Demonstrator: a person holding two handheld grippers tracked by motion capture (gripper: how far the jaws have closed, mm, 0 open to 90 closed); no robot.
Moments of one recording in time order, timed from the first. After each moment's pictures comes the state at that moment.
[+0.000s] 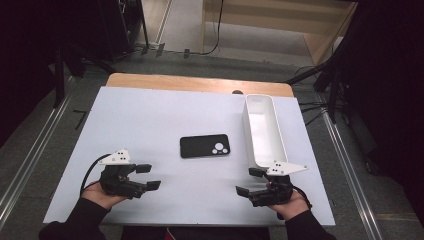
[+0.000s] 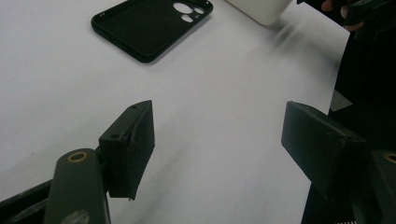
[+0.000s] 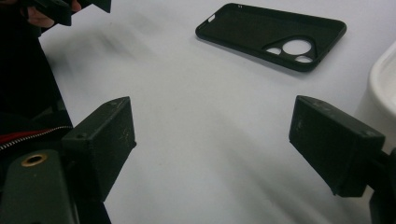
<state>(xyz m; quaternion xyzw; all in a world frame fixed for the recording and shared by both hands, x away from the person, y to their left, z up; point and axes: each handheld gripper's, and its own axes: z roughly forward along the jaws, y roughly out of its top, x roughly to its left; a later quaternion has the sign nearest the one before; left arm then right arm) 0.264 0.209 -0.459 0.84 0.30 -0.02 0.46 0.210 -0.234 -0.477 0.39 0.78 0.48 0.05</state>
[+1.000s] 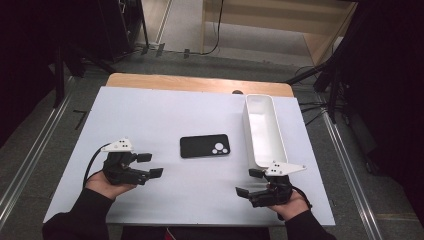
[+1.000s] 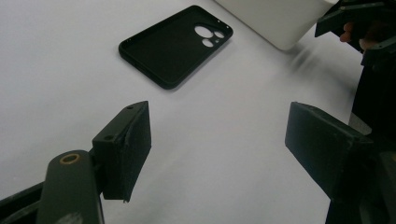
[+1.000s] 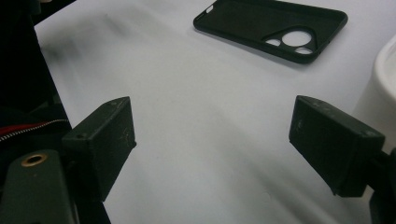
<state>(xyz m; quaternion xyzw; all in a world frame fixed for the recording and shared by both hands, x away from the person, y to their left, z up) 0.287 0.200 -0.446 0.82 0.33 0.00 0.46 0.211 -0.234 -0.478 0.39 0.79 0.47 0.05</state>
